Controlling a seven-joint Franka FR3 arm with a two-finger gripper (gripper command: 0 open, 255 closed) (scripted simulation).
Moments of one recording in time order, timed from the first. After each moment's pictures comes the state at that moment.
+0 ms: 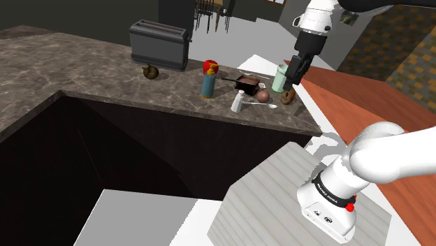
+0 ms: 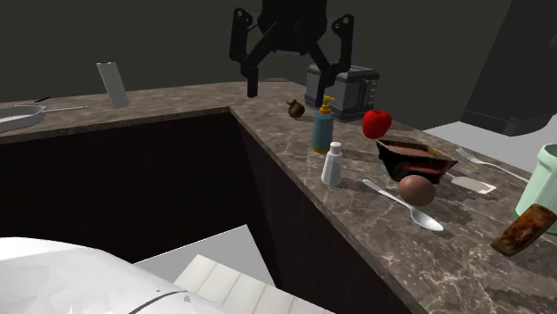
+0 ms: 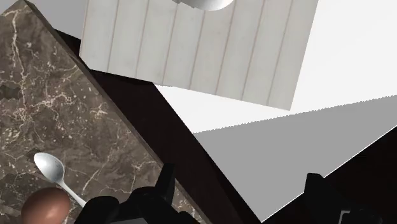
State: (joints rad) arm 0.02 -0.75 0.07 -2.45 0.10 1.60 -0.08
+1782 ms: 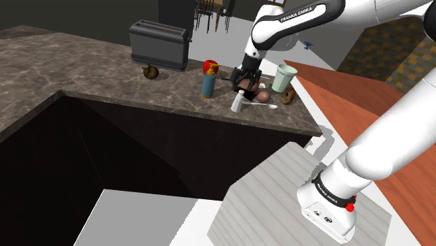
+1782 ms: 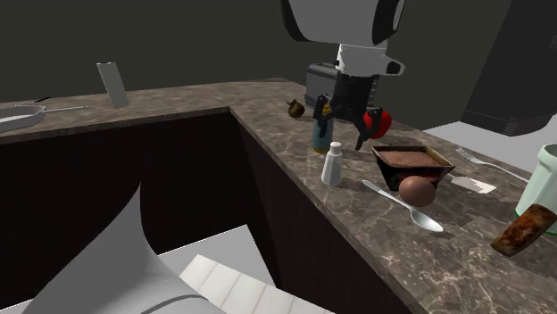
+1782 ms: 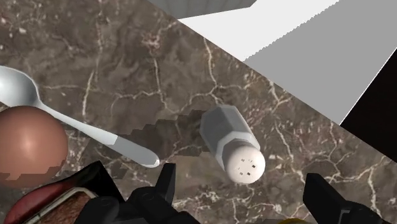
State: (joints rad) arm -0.10 -0.02 0.06 -2.22 0.09 2.19 0.13
